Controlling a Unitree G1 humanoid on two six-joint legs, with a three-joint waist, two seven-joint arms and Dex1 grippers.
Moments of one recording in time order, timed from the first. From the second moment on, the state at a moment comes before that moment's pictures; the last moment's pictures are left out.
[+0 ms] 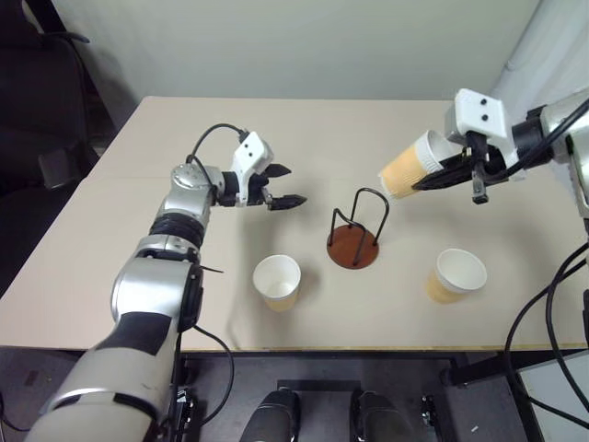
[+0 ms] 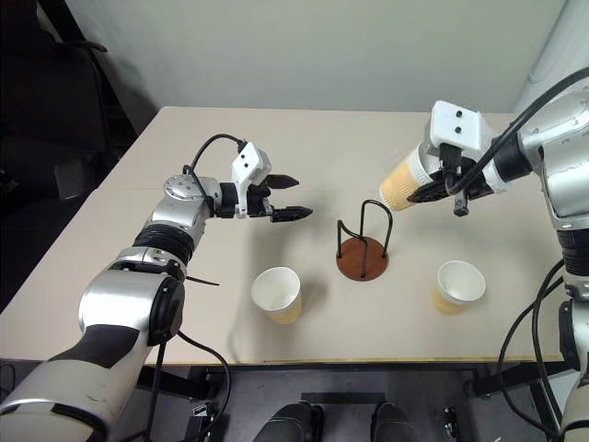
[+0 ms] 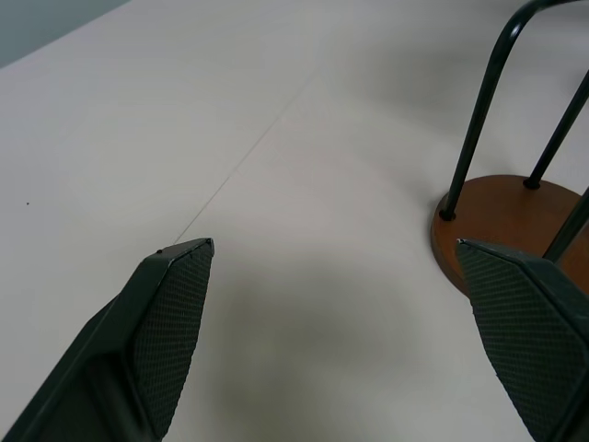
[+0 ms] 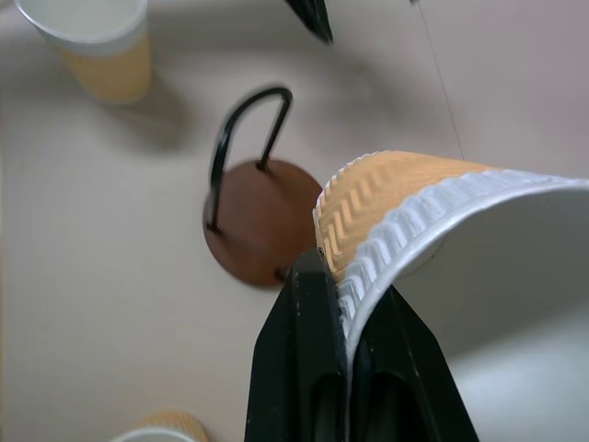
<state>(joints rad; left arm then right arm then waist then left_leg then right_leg) -1.23 0.41 0.00 1.26 0.02 -0.15 -1.17 -1.14 -0.92 0.24 0.02 0.05 0.72 1.57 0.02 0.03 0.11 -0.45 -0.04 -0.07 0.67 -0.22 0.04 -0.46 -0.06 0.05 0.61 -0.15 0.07</state>
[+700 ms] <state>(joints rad) -1.24 0.40 0.00 1.26 0.03 -0.15 -1.17 -1.13 -0.82 0.37 -0.05 0.08 0.68 1.52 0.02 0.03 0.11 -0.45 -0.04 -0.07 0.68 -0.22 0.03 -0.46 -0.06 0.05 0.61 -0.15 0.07</state>
